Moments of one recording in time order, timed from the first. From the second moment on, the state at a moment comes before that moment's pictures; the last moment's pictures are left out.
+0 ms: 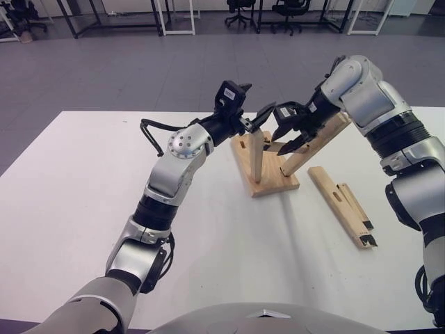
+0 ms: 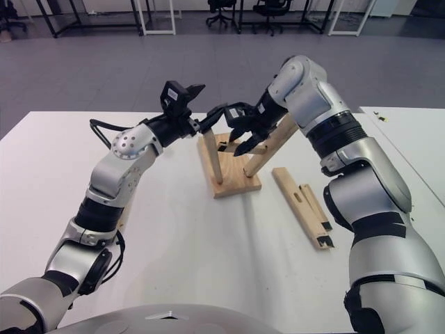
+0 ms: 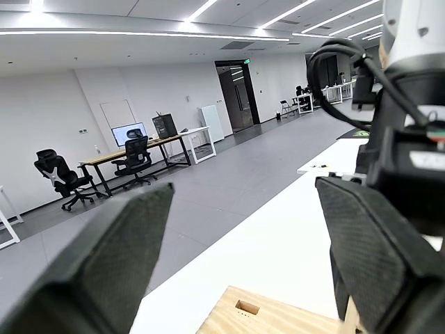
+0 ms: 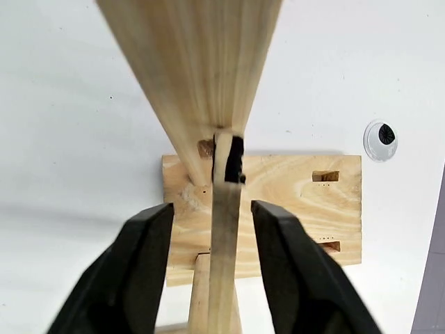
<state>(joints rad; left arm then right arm) -0.64 0.19 -0.25 -0.05 -0.27 0.35 -0.39 -1.22 -0.63 0.63 0.60 -0.04 0.19 1.60</state>
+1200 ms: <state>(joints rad) -0.71 0.19 -0.27 0.06 -0.22 0.32 -0.38 -1.14 -0.70 0.65 0.47 -0.06 0.08 1.56</state>
